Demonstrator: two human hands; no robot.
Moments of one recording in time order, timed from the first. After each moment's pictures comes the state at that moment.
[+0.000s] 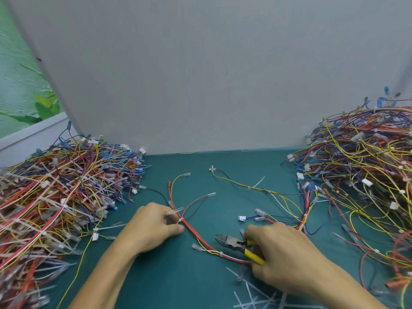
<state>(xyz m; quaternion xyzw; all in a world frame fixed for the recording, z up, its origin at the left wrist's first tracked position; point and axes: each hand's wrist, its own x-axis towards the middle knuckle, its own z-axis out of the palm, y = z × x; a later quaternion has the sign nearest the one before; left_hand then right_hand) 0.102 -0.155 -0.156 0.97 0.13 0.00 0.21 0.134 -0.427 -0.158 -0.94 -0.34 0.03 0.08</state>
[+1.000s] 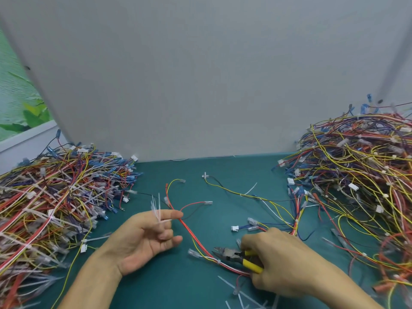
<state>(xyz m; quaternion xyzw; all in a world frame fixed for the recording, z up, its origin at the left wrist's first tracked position) 0.097 -0.162 -0.154 0.52 0.16 -0.09 0.83 0.140 -0.437 -0.144 -0.93 -0.36 0.10 0.05</state>
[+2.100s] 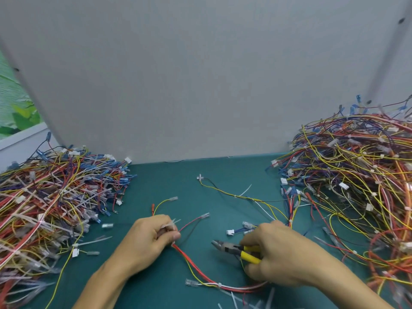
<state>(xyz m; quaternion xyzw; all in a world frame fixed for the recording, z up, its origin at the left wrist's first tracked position) 0.104 -0.165 -0.177 0.94 -0.04 0.12 0.31 0.145 -0.445 -0.132 -0.93 -0.32 0.12 0.11</state>
